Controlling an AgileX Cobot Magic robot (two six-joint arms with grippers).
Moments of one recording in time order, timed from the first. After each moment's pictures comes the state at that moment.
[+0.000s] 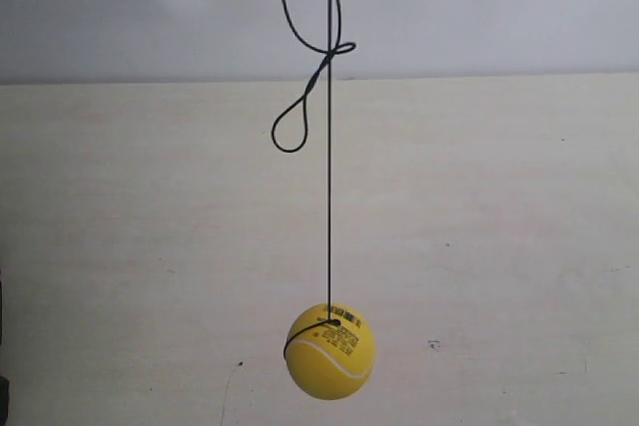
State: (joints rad) left arm 0.08 0.00 0.00 -0.03 0.29 0.03; right arm 0.10 0.01 0.00 -0.08 0.35 0.25
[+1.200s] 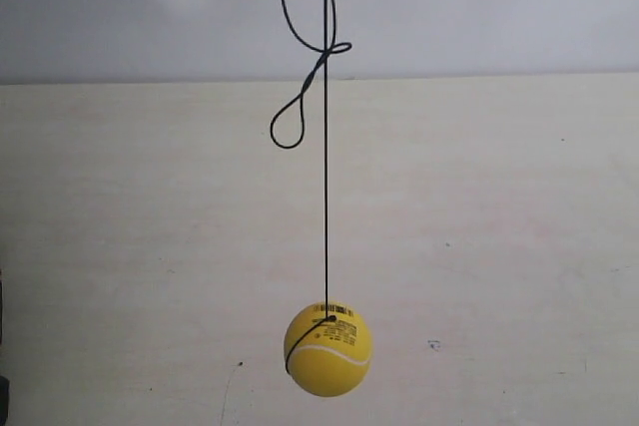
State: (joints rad) left arm 0.08 0.00 0.00 -0.03 0.29 0.03; right arm 0.10 0.01 0.00 -0.09 0.35 0.13
